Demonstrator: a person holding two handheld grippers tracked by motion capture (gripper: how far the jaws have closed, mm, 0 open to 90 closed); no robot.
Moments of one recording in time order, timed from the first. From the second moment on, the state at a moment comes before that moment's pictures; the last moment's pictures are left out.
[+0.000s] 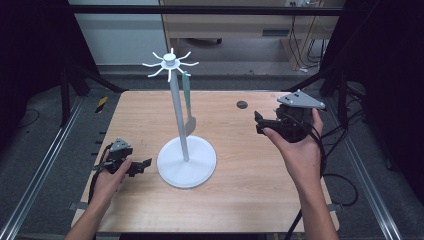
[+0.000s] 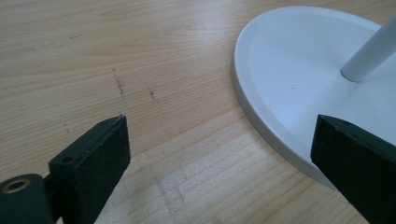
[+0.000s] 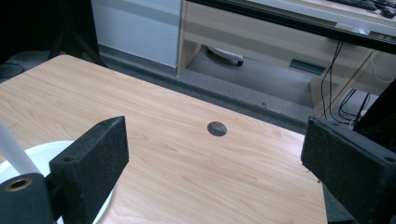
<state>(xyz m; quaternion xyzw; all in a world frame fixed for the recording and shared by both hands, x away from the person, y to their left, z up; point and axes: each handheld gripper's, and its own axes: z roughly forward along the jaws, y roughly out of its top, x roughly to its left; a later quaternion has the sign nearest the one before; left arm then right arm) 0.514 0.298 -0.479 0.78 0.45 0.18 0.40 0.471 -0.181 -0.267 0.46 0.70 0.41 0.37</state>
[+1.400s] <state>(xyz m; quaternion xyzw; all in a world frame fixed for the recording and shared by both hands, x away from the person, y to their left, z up) 0.513 0.297 -0.478 0.78 0.45 0.18 0.40 0.464 -0.194 -0.408 0.50 0.72 0.37 0.30</state>
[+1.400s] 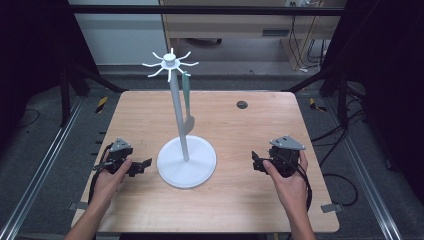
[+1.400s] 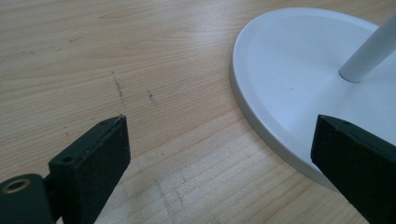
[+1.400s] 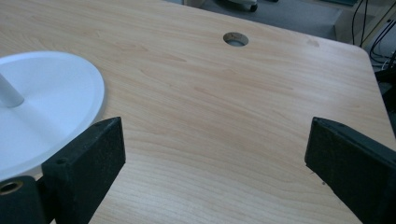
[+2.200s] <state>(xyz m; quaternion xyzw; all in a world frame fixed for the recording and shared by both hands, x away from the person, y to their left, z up) 0.514 0.296 -0.480 0.78 0.45 0.18 0.40 0.480 -0.218 -0.473 0.55 0.71 0.35 0.27</state>
